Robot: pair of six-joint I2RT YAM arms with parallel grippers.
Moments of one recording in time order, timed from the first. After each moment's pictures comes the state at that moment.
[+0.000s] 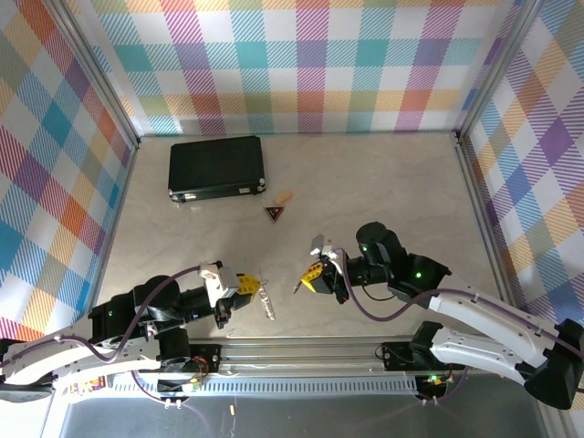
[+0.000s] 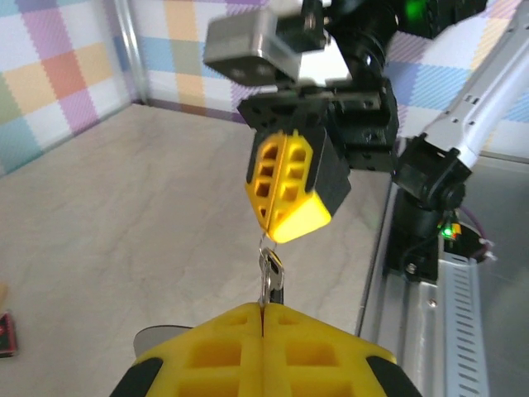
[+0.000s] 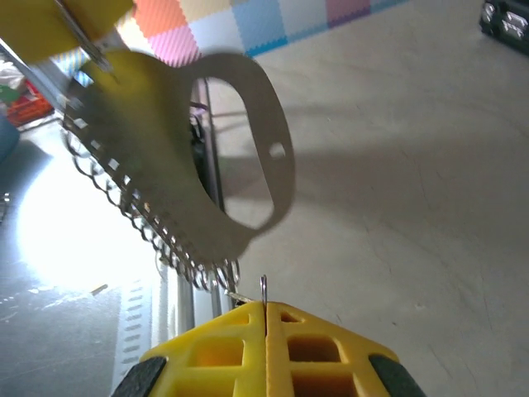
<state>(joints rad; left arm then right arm) -1.27 0.40 0.67 -0.48 -0.11 -0.01 0.92 0.91 0.76 -0.34 -0.56 -0.04</state>
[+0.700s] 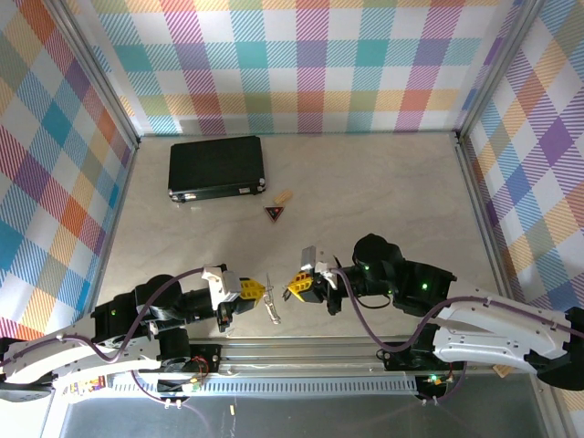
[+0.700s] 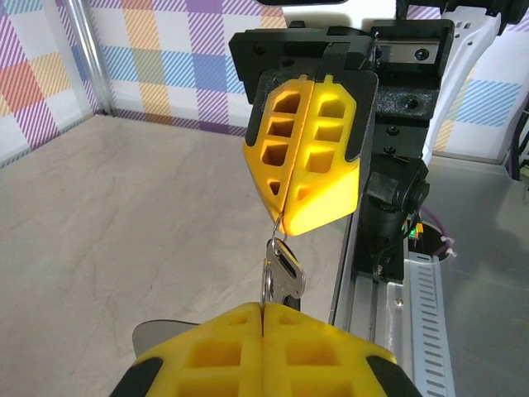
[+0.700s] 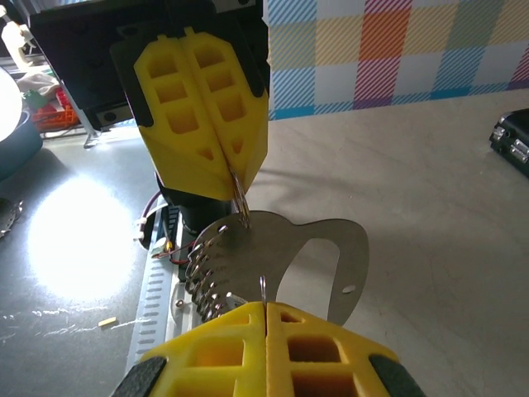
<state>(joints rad) -1.27 0.42 0.67 -0.44 -0.04 0.00 1.17 0.90 0.85 -0.29 -0.34 -0.06</state>
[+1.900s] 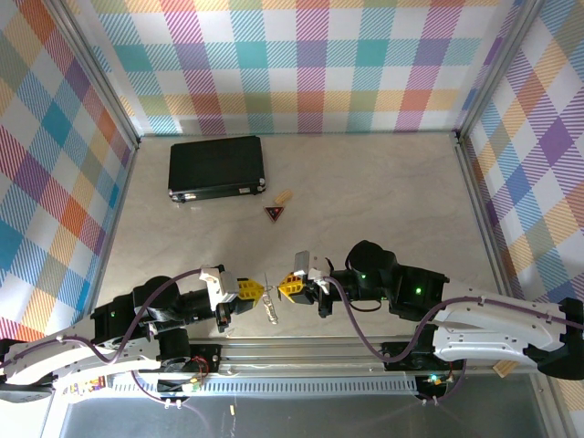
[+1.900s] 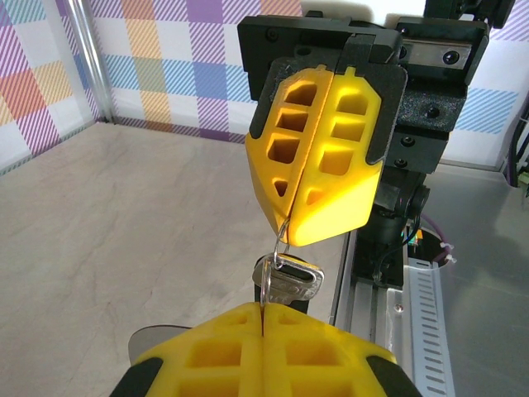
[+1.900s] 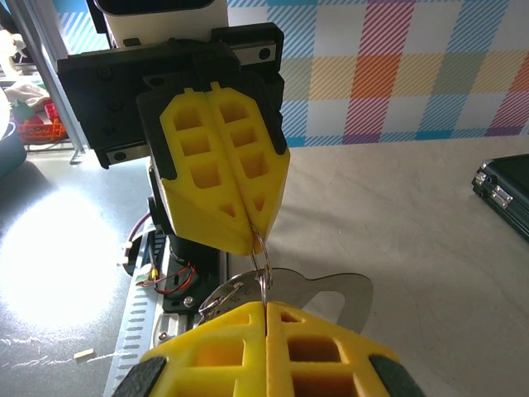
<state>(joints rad) -1.27 0.39 0.65 -0.42 -0.04 0.00 1.25 0.93 0.85 -0.19 -0.23 -0.09</state>
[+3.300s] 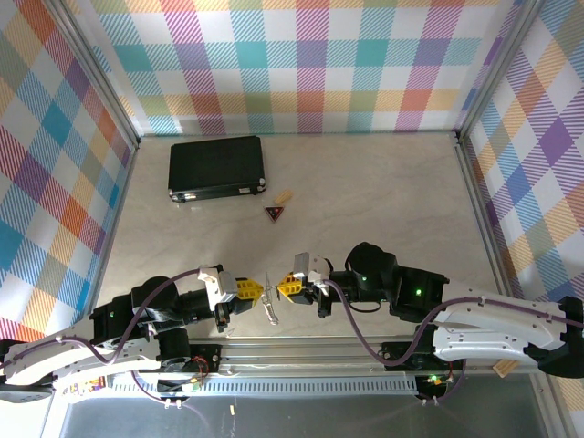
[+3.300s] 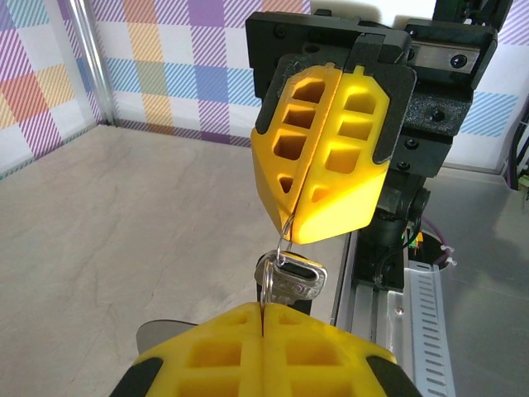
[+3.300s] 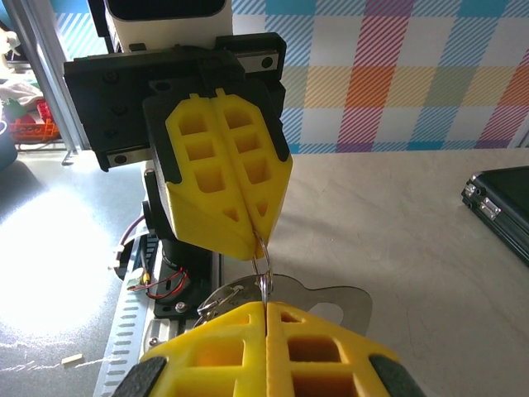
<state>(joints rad) -1.27 0.38 0.65 -0.42 -0.04 0.00 1.27 0.93 0.85 -0.17 -0.20 -0.11</state>
